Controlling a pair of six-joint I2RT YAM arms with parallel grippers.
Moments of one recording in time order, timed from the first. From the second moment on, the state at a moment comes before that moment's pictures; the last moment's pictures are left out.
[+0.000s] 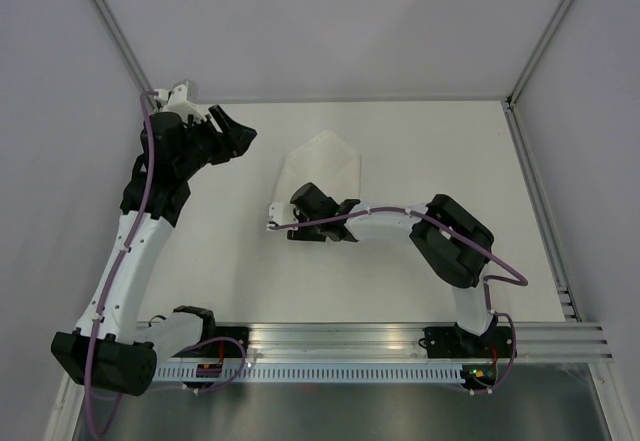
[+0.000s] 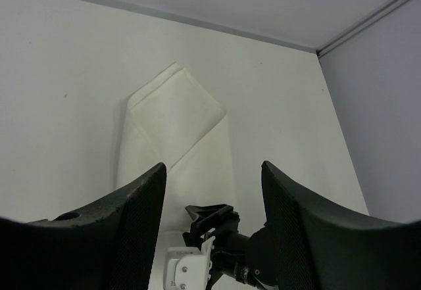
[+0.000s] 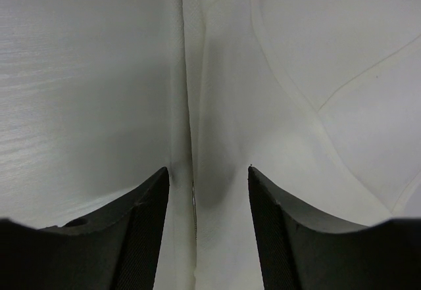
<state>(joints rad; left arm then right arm) -0.16 1.10 1.21 -0.36 0.22 -0.49 0.95 1.97 1.24 -0.15 0.09 -0.67</state>
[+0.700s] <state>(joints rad) -0.16 1.10 1.15 -0.31 0.29 -0.49 0.88 2.02 1.31 -0.23 -0.06 -0.71</state>
